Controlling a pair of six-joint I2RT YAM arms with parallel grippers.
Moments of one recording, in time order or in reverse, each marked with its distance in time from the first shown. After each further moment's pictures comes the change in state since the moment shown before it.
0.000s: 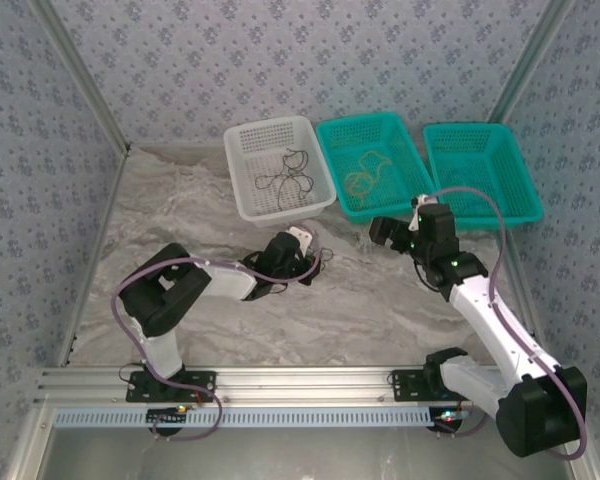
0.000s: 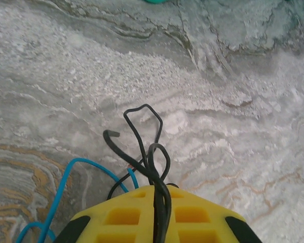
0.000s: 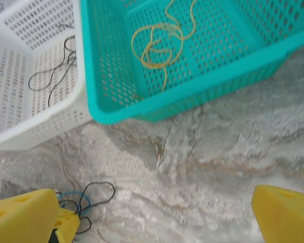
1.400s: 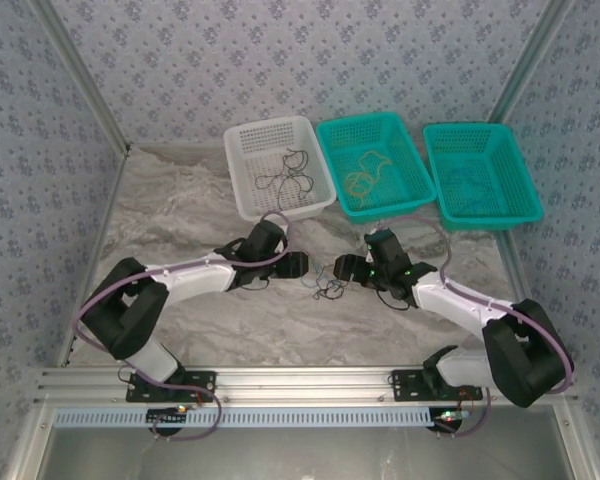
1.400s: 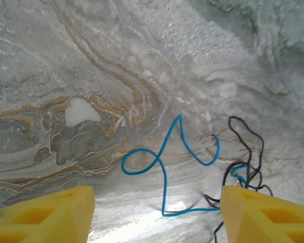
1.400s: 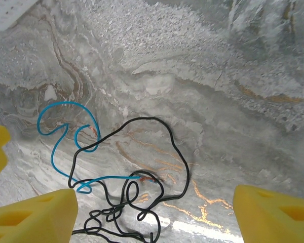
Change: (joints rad) left arm 0.086 -0.199 0.047 -0.477 0.005 -0.206; right arm 0.273 0.272 -0.161 0.197 -0.088 0.225
